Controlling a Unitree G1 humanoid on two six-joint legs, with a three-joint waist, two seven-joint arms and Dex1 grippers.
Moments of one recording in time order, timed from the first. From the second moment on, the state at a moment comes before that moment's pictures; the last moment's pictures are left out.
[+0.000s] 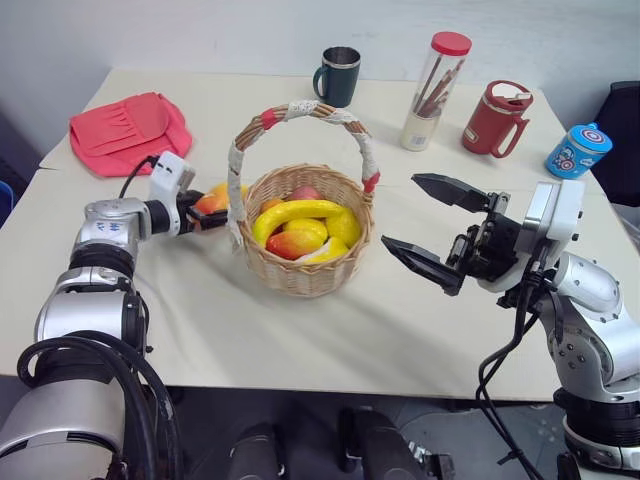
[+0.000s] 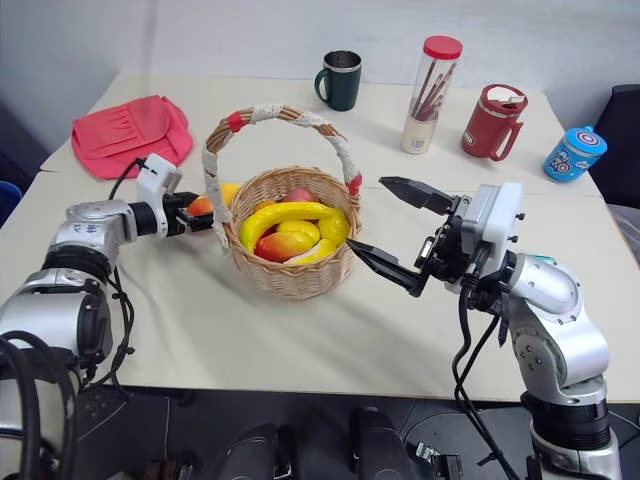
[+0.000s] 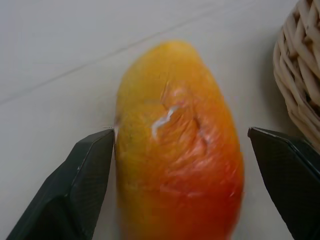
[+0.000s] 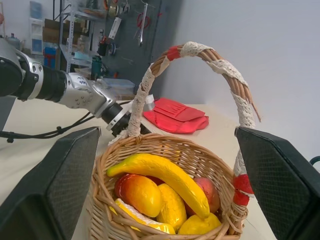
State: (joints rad) left arm -1.16 0.61 0.05 1.32 0.01 0.08 -0.84; right arm -0.31 -0.58 -0.16 -0.52 0.68 0.29 0.81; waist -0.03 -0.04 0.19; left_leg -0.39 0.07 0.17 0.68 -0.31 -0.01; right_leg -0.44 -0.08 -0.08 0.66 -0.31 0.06
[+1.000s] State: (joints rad) left arm -0.46 0.67 0.18 -0.45 -0.62 0.81 -0.77; right arm -0.38 -0.57 -0.13 -0.34 0.69 0.26 0.93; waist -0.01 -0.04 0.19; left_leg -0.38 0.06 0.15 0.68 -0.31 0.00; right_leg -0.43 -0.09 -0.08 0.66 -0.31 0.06
